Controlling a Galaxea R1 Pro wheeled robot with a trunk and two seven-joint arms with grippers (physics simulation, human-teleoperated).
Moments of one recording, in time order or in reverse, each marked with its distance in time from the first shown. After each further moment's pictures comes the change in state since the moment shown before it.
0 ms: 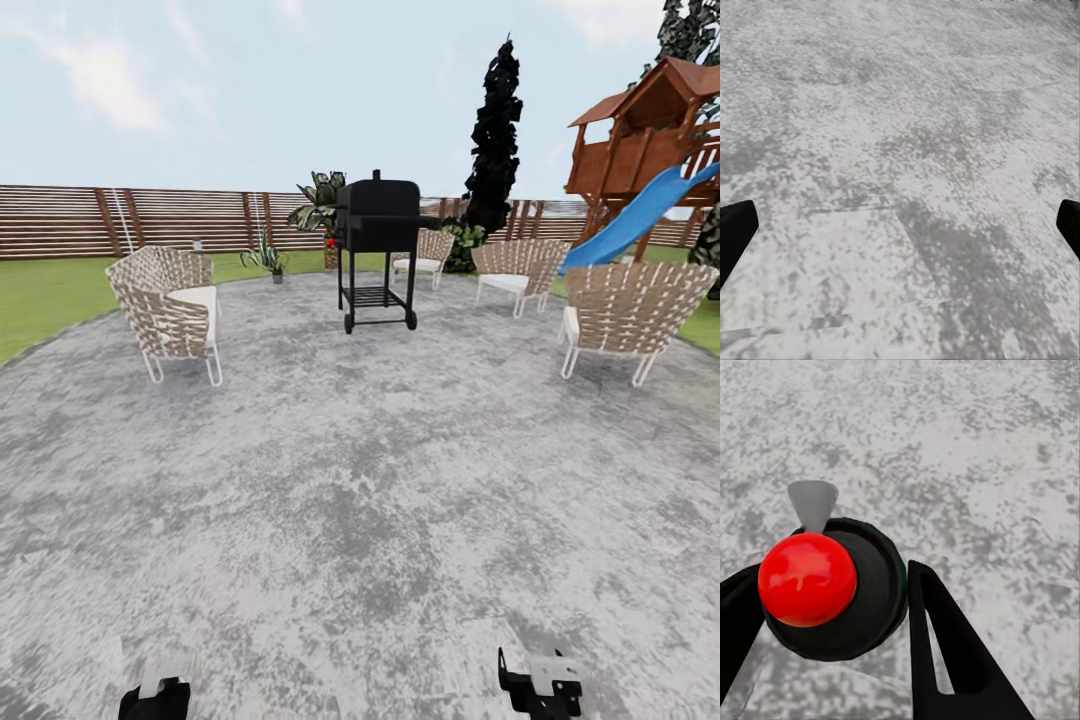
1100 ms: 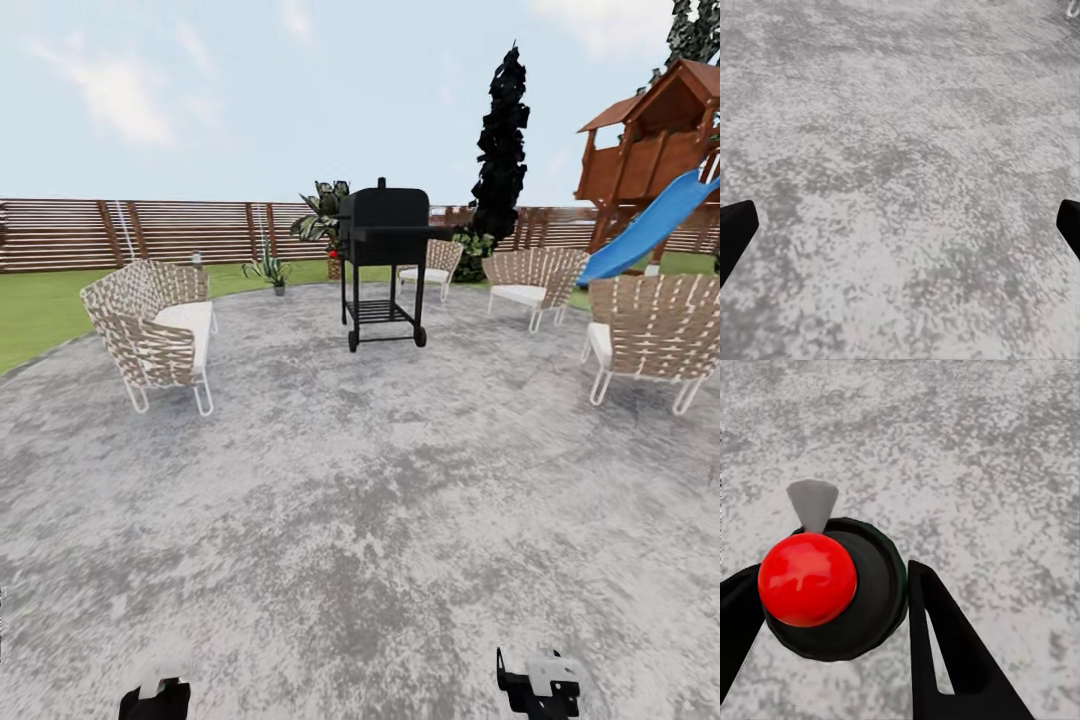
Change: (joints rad) left arm 0.000 0.000 -0.002 0.001 -0.001 0.000 0.000; right arm 0.000 0.005 0.001 0.002 0.000 0.000 0.000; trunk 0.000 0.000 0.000
